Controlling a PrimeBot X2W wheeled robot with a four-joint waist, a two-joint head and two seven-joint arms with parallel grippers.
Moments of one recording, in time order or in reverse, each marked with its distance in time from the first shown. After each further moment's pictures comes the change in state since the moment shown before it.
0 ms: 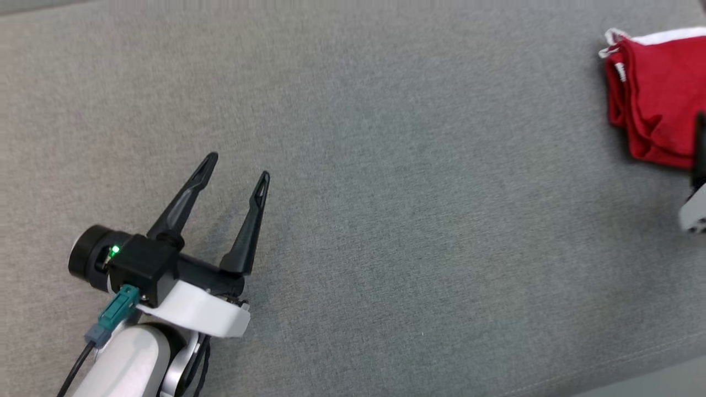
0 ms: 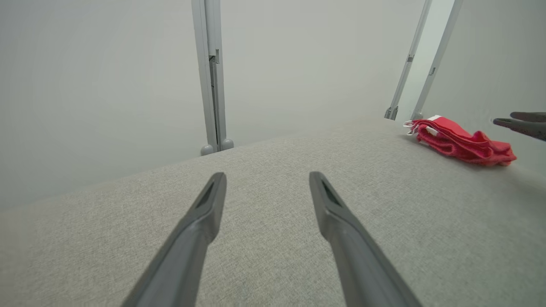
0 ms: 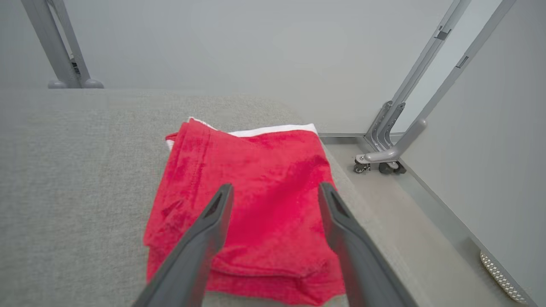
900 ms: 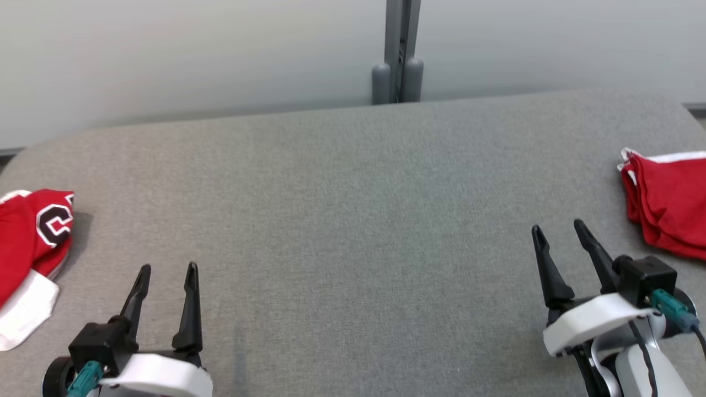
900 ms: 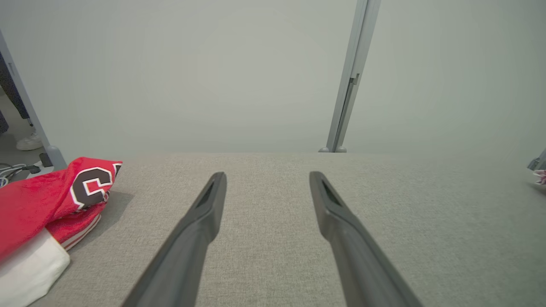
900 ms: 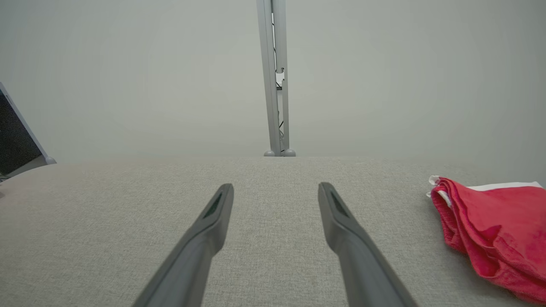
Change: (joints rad) left arm 0.253 -0.053 0.124 0.156 -0.131 0.141 -0.086; right arm 0.493 0.297 0.063 -0.565 -0.052 0.000 0.073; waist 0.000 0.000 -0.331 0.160
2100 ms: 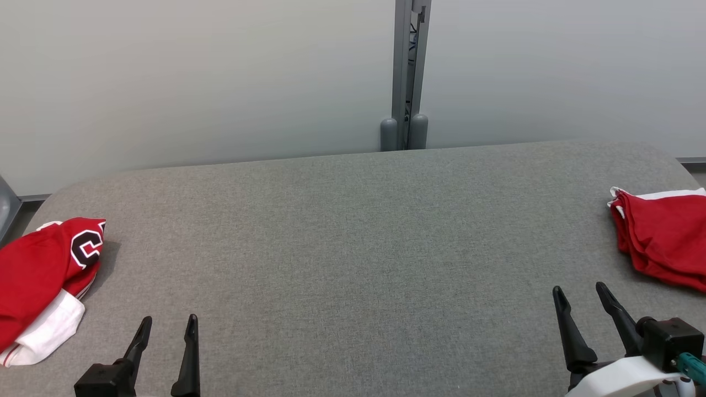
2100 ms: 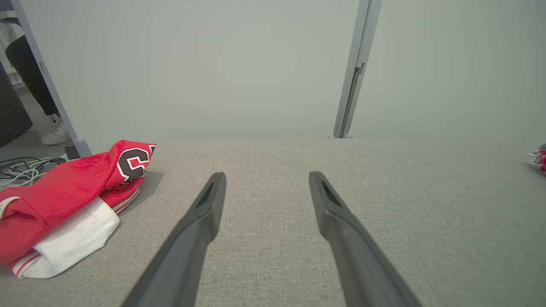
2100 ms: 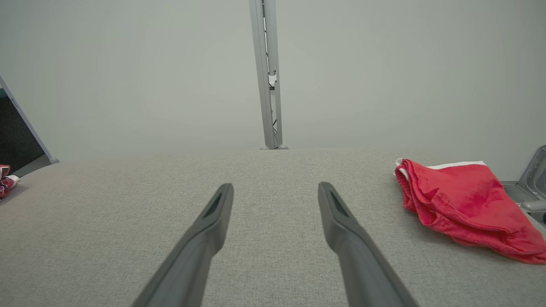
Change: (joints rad) left arm 0.162 0.047 -0.015 -0.058 -0.010 0.053 0.063; right arm 0.304 0.030 -0.082 -0.289 -0.018 0.000 0.153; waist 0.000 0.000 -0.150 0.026
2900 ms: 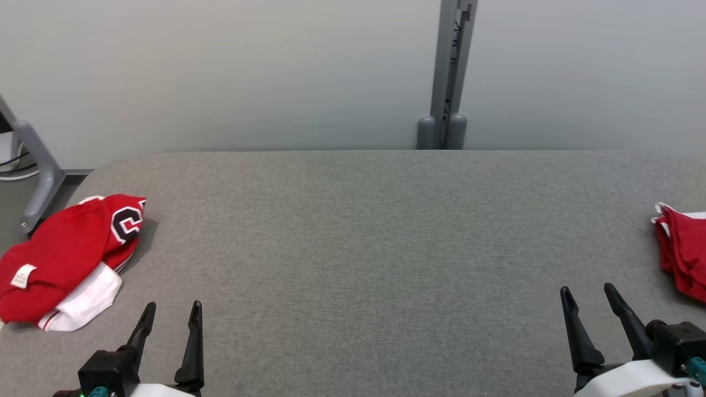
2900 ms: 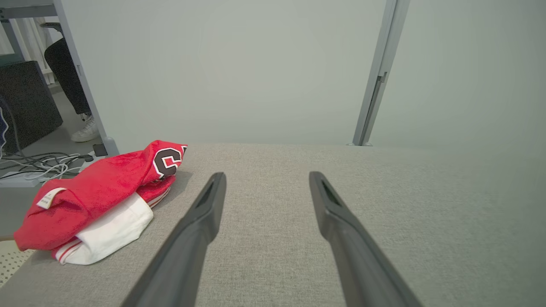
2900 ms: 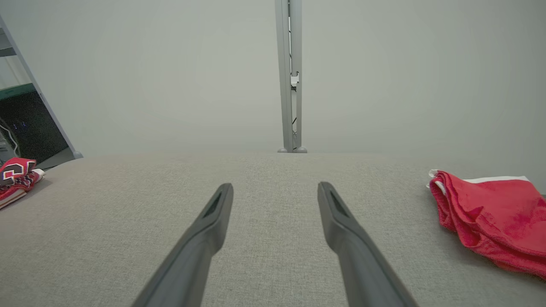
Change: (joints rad) left arm -0.043 0.001 -0.017 0.012 -0.003 0.001 -0.006; right arm 0.021 0.005 -0.019 -0.033 0.001 0.000 0.002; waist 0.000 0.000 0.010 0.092
